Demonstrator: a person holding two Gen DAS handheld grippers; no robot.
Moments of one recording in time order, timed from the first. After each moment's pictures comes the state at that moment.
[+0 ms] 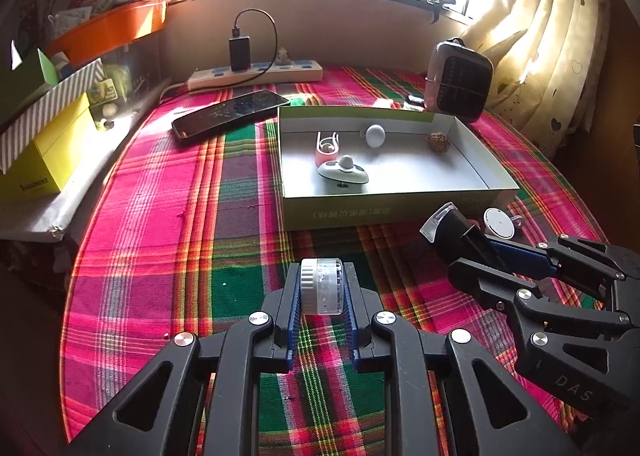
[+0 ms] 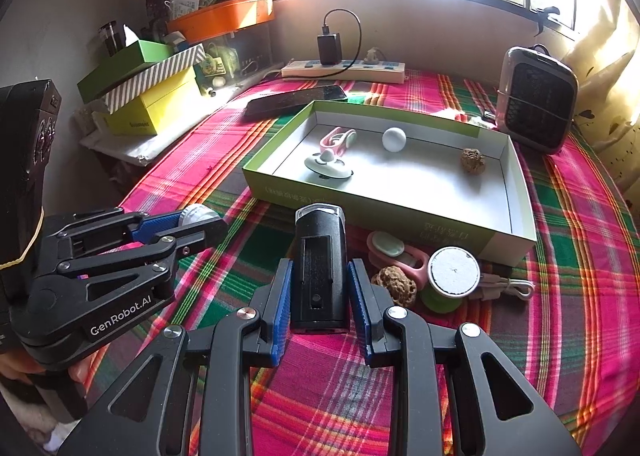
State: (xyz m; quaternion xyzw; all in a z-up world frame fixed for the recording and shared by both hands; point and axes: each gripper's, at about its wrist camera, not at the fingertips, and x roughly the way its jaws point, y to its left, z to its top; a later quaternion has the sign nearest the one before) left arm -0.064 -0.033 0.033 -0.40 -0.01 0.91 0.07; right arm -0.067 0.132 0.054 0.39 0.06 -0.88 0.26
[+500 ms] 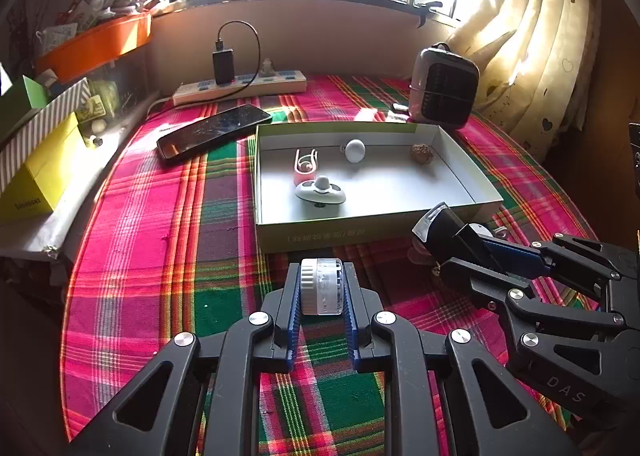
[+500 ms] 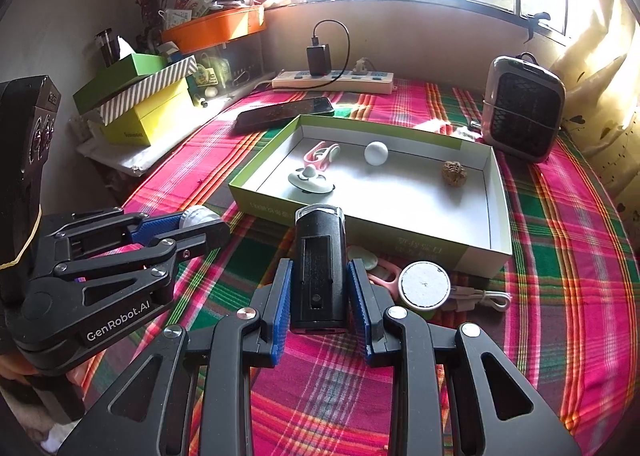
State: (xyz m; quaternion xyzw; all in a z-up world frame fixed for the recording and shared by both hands) left arm -0.071 -0.017 0.047 -0.40 -0.01 0.91 0.08; right arm -0.073 0.143 0.064 0.38 0.06 -0.89 0.25
